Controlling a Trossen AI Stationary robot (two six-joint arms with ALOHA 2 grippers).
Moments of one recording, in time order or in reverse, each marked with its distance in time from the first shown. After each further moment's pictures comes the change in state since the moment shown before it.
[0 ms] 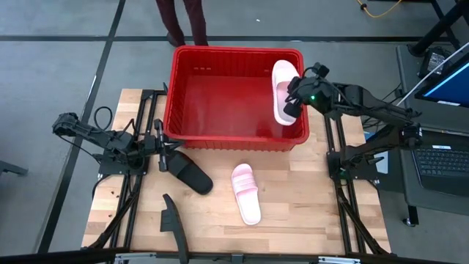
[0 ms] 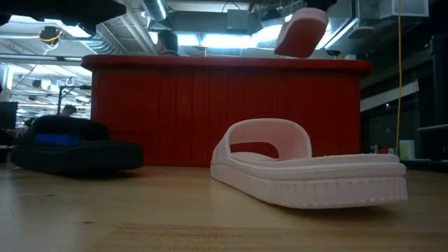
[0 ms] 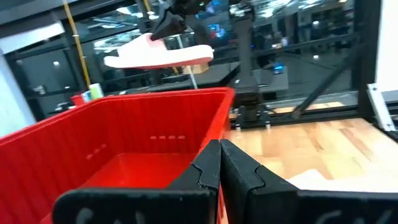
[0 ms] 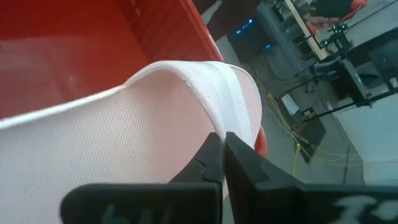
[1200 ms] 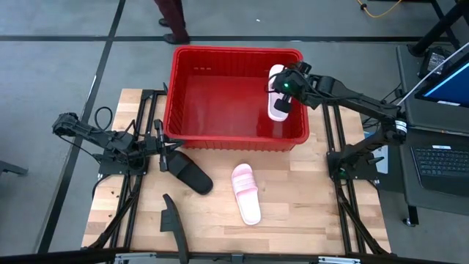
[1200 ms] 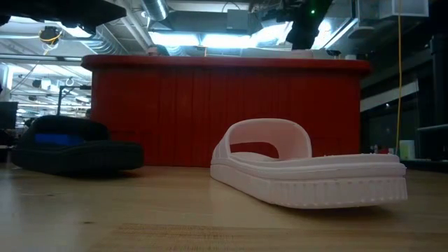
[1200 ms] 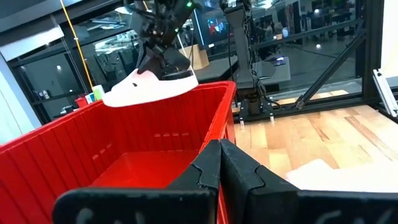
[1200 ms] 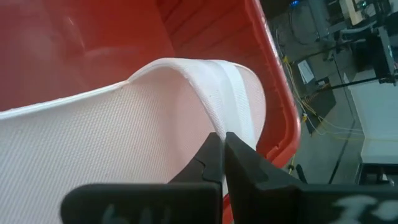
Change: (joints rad) left arm 0.000 0.000 0.000 -0.023 0.002 0.044; right arm -0.177 0.189 -0.008 0.018 -0.118 -0.082
